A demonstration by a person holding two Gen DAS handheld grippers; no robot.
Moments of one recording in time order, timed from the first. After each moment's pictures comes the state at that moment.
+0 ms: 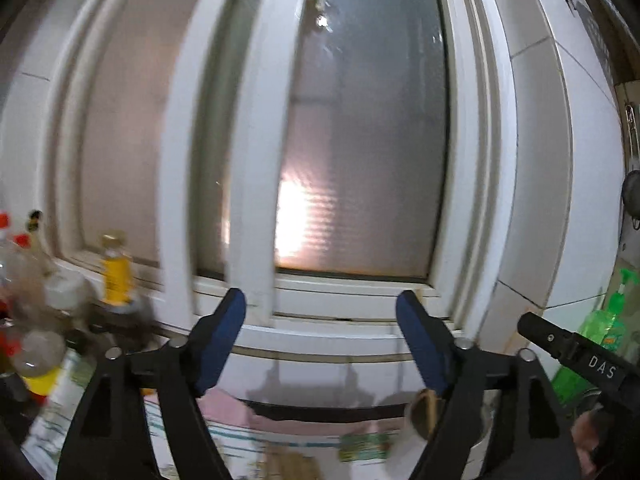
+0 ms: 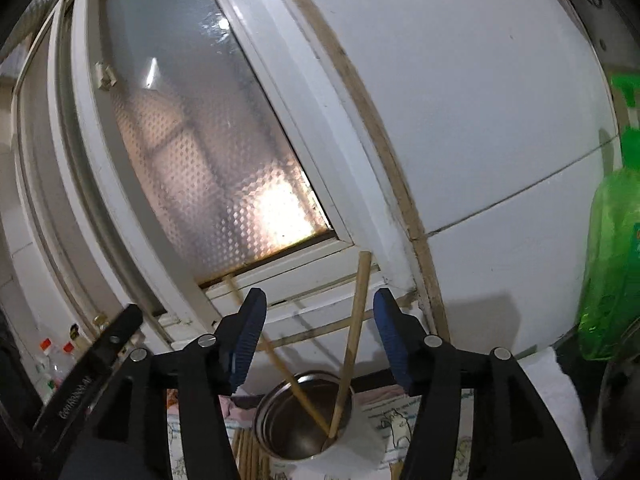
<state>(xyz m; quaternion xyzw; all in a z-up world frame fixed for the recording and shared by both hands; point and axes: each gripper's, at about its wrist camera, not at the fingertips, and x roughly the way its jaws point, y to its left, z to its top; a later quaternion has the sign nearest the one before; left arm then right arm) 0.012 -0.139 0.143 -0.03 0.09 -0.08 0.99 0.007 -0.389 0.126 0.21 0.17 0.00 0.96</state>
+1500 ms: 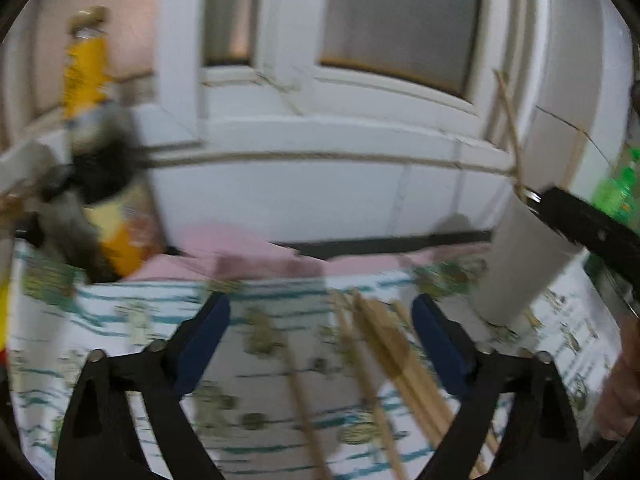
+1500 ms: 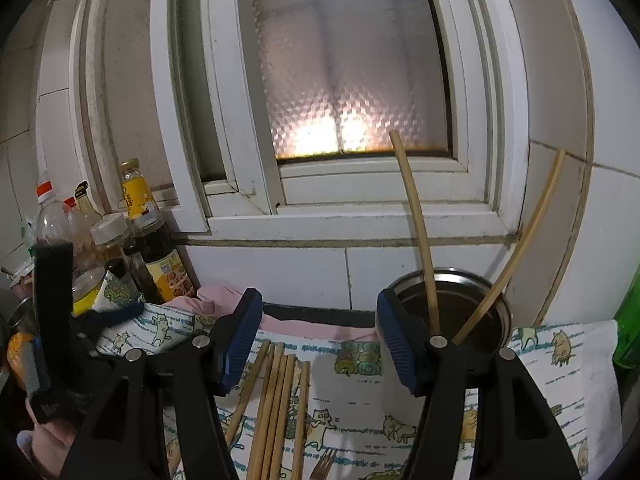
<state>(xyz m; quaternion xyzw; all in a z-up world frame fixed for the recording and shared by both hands) 0.070 -0.066 0.009 0.01 0.34 -0.18 0.92 0.023 -0.253 0.074 0.06 0.25 0.07 0.96</state>
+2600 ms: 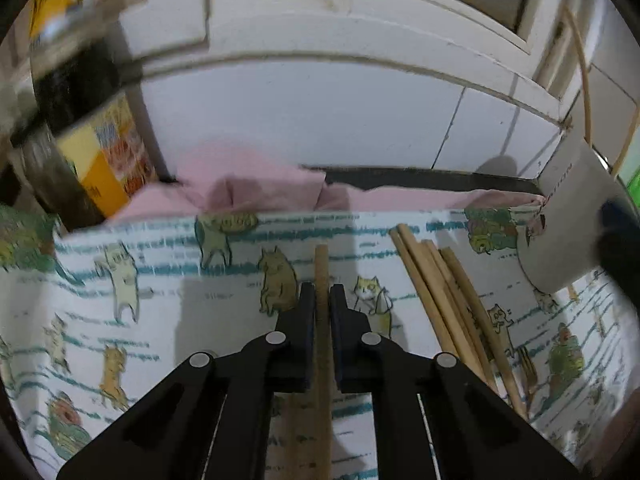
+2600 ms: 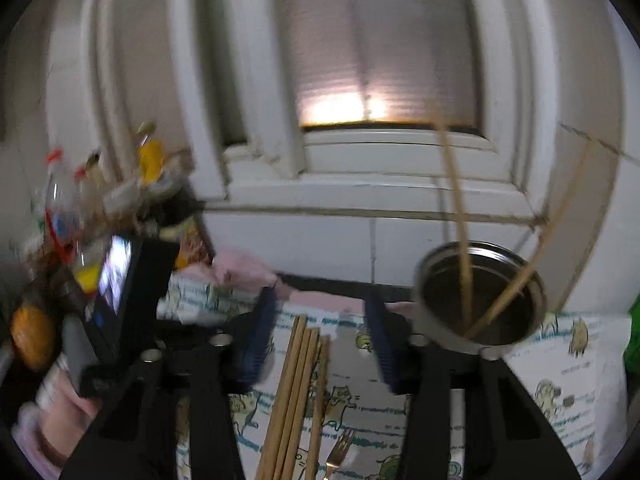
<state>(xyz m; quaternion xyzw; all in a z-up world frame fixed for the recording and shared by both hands) 0.122 -0.080 -0.033 0.01 0.47 -0.13 0.87 0.025 -0.208 0.057 -0.01 0.30 0.10 0.95</state>
